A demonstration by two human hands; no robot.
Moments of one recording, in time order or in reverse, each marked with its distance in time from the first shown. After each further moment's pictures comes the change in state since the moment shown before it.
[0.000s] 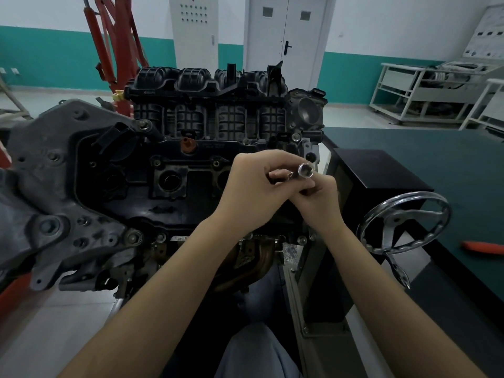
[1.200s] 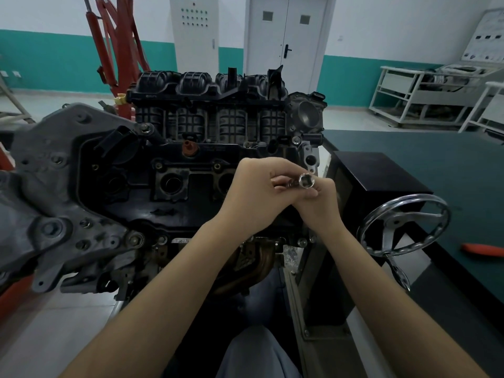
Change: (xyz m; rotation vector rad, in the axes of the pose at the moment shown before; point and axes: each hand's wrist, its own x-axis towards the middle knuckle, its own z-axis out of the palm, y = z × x) left_hand -0.001 0.002 0.000 0.028 -0.042 -0.042; right_hand 0.000 0.004 0.001 0.052 -0.034 0.067
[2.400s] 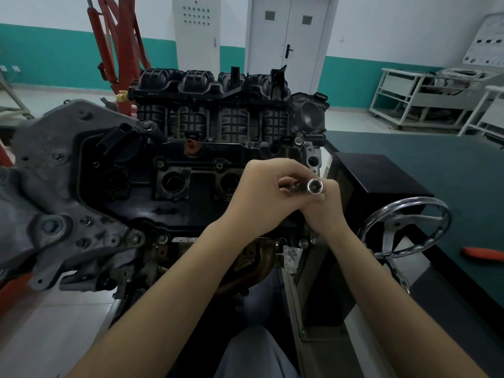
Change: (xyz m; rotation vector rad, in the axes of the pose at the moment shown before) left_hand 0.000 -0.002 0.003 0.019 -0.016 0.045; right_hand 0.000 -0.015 -0.001 -0.002 -0.027 0.040
